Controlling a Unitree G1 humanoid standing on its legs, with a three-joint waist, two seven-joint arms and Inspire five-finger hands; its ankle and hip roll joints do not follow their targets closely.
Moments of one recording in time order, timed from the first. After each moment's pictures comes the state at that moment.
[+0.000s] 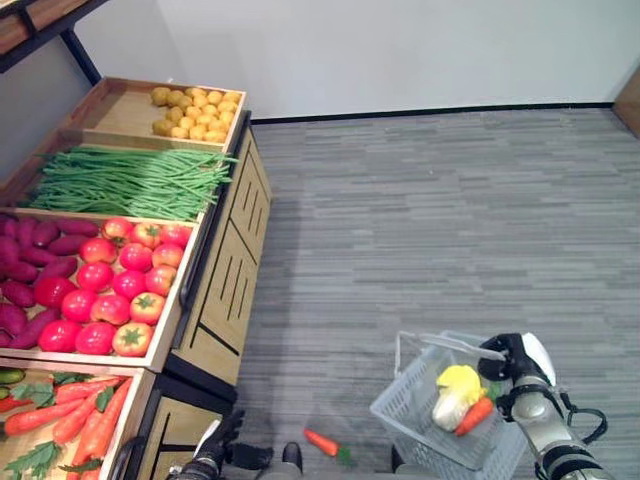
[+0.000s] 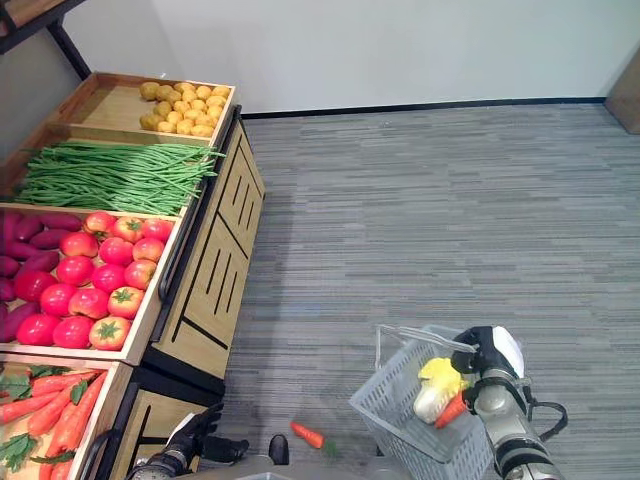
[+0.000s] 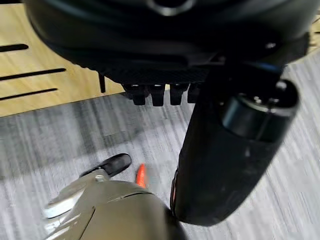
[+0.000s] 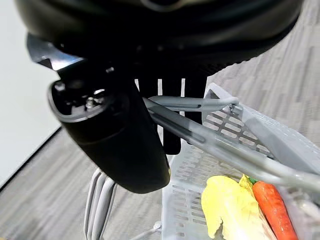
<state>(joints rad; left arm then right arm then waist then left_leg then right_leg) 0.08 0.27 -0.22 1.10 0.05 -0.15 0.01 -0.13 -0.52 0.09 0.97 -0.16 -0.03 -0.29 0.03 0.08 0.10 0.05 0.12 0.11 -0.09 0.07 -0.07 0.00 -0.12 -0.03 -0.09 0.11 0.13</state>
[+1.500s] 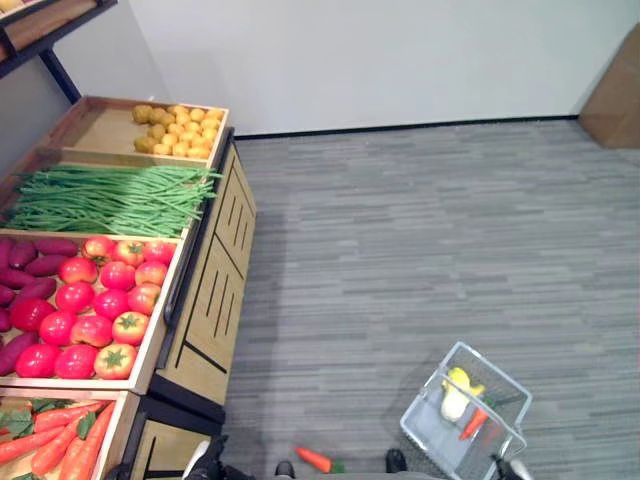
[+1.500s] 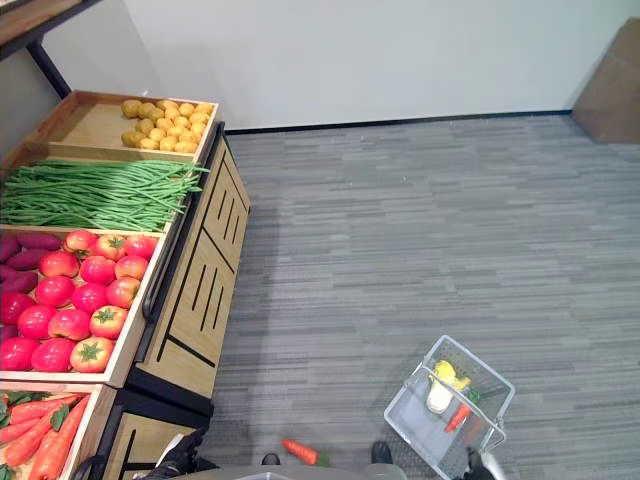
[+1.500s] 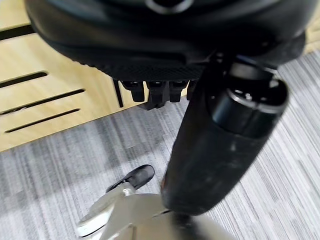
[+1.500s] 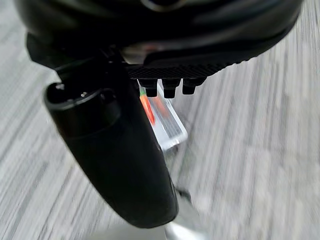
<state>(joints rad) 0.08 0.24 -0.12 1.24 0.17 -0.08 0.09 0.13 -0.31 0.11 1.28 -0.14 -0.06 -0.15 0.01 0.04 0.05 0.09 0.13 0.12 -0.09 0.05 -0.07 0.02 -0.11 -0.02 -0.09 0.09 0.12</state>
